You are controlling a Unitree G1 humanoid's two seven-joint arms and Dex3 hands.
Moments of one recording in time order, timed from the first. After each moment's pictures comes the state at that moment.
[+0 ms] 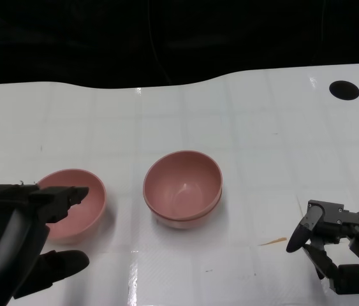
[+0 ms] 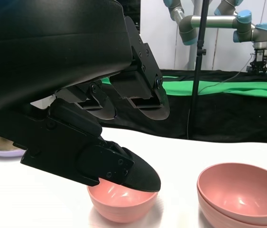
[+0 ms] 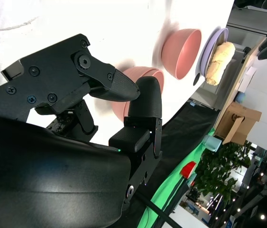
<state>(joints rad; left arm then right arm) 0.36 0.24 0.06 -0.78 0.98 0.05 -0.23 0.03 -0.27 0.01 0.23 0.09 -0.63 0.52</state>
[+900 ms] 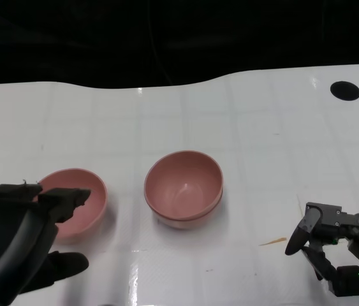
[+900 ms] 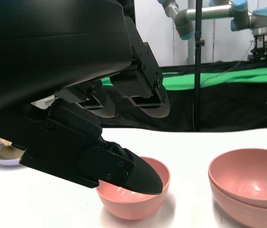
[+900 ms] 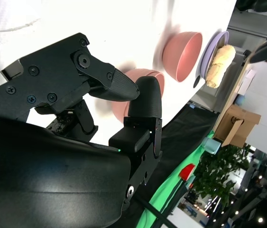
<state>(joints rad) 0.30 0.27 0.02 -0.66 1.07 0.04 -0.23 0.03 -0.27 0.02 0.25 0.07 -0.67 0.52</state>
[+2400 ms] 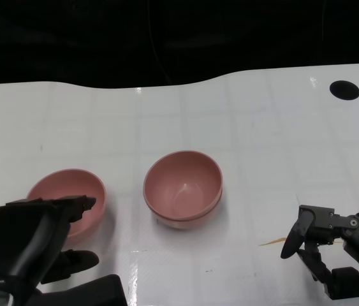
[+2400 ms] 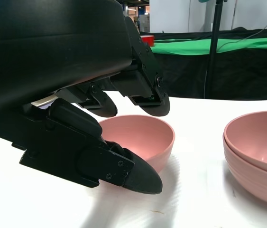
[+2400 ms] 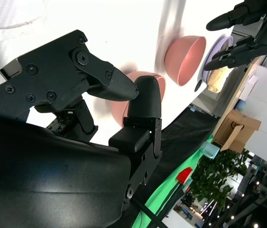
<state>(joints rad) 0.16 0.28 -0.11 -0.28 0.99 0.08 -0.02 0.02 -0.27 0.04 0.26 0.03 -0.69 0.49</state>
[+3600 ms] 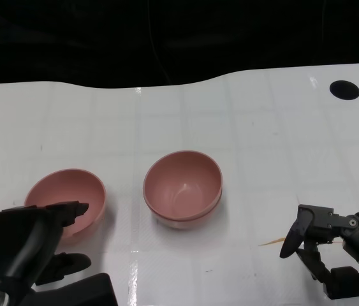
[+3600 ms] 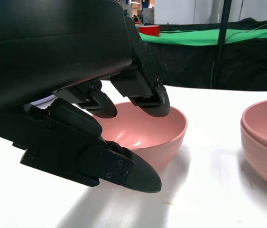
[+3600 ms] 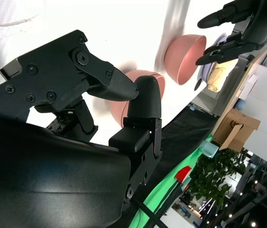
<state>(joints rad) 0.12 0.33 -0.13 -0.12 0.93 0.05 0.08 0.01 -0.28 0.05 0.26 0.02 -0.70 0.48</state>
